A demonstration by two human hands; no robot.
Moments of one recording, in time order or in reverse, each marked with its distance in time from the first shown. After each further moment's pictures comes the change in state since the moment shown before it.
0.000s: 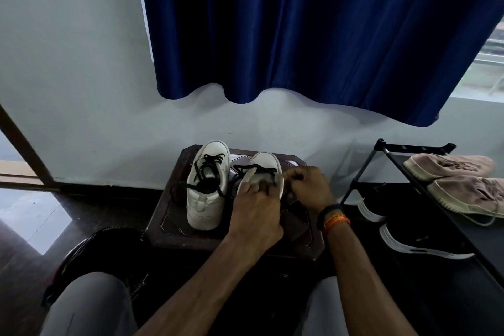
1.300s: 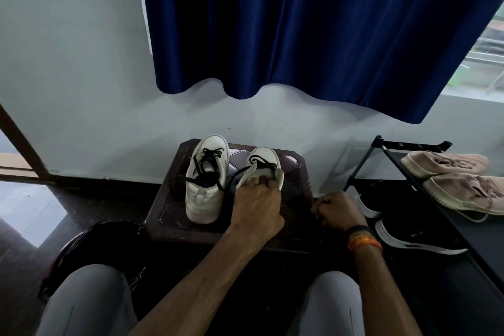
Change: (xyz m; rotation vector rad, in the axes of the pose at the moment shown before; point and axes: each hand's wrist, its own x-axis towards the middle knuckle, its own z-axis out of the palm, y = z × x) left_hand 0.006 0.005 0.000 -0.036 -0.012 -0.075; right_hand -0.032 0.051 -0.038 -0.341 -0.079 0.261
